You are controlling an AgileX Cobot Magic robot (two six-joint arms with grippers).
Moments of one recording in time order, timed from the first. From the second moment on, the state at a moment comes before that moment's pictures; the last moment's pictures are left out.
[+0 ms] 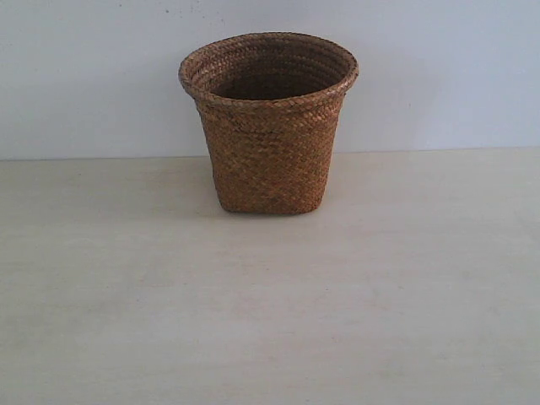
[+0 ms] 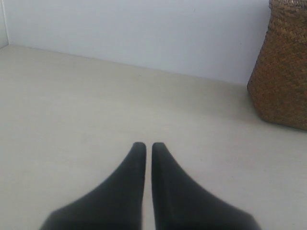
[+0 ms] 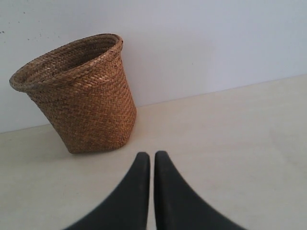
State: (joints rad) left arm 0.09 0.00 0.00 -0.11 0.29 -0.02; right arm 0.09 0.18 -0.24 0.40 0.29 -0.11
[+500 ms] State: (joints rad) left arm 0.09 0.00 0.00 -0.11 0.29 -0.02; right arm 0.09 0.18 -0.24 0.39 0.32 -0.11
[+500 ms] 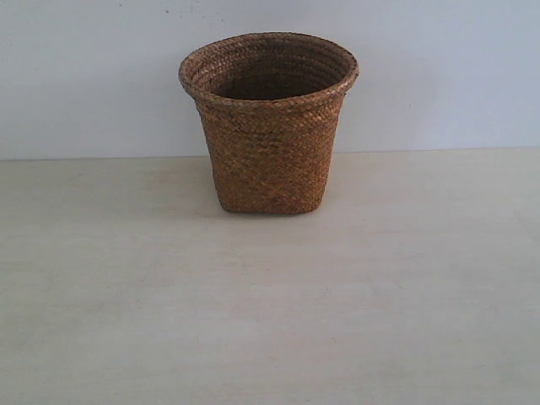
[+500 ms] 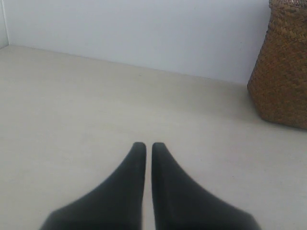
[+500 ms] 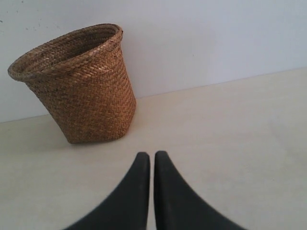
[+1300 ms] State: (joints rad) left arm 0.09 0.00 0.00 -0.11 0.29 -0.01; right arm 0.01 0.12 -0.17 0.19 0.34 -0.07
